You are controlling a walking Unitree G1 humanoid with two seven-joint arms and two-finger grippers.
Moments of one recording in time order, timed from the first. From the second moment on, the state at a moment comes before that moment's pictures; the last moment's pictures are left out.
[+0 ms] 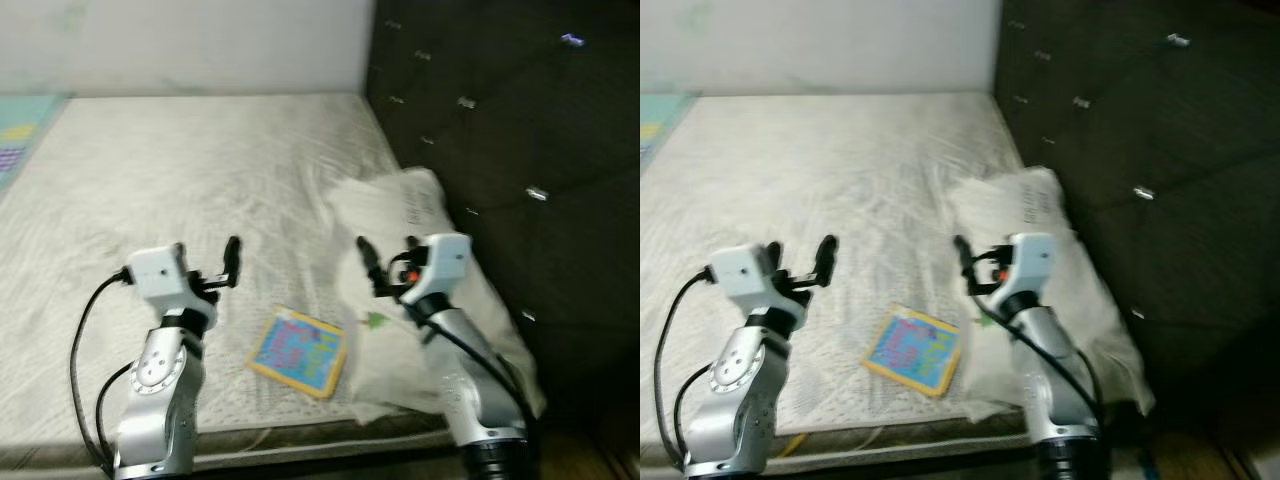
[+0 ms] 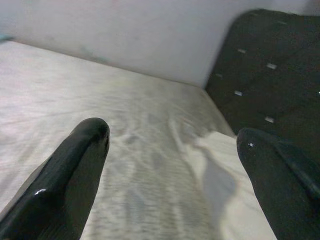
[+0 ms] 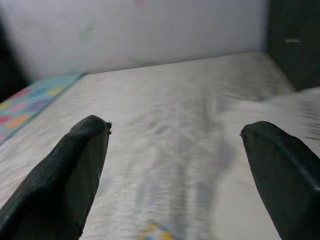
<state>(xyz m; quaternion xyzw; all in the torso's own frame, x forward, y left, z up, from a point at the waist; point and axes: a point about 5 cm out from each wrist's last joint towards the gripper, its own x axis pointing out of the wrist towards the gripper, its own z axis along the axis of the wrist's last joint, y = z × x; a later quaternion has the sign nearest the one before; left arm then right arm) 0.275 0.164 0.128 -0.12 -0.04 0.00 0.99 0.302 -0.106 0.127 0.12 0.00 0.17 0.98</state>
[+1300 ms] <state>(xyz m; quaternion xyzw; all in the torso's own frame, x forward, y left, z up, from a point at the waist) 0.275 0.164 0.126 -0.13 -0.03 0.00 0.99 0.301 -0.112 0.123 0.12 0.00 0.16 0.98</state>
